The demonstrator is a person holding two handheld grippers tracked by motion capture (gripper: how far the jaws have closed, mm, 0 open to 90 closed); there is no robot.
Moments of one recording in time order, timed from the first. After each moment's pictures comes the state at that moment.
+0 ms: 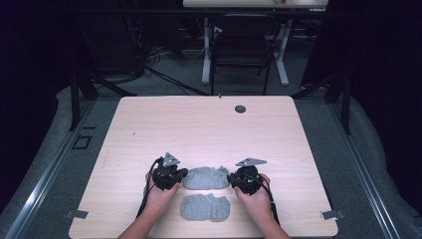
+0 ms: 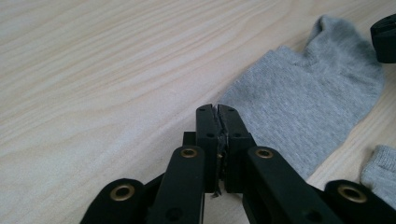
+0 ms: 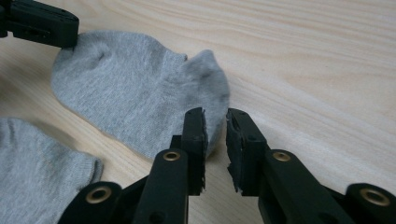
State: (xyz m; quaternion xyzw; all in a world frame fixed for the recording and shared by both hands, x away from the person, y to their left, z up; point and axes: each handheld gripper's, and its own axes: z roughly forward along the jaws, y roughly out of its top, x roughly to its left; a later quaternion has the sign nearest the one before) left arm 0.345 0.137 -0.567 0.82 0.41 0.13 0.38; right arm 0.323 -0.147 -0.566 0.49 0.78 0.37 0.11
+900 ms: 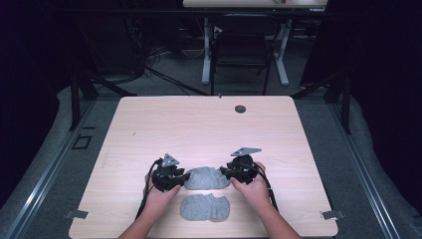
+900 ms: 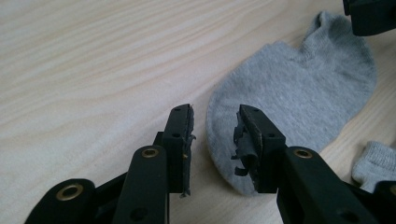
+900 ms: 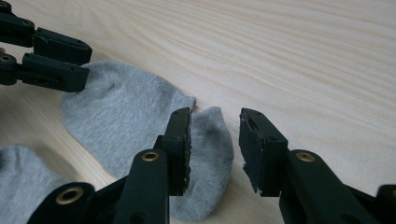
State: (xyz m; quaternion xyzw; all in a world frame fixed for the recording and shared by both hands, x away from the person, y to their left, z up) left arm 0.341 0.138 -0.571 0.82 0.42 0.12 0.38; right arm 0.353 -0.136 -0.553 0.44 0.80 0.38 0.11
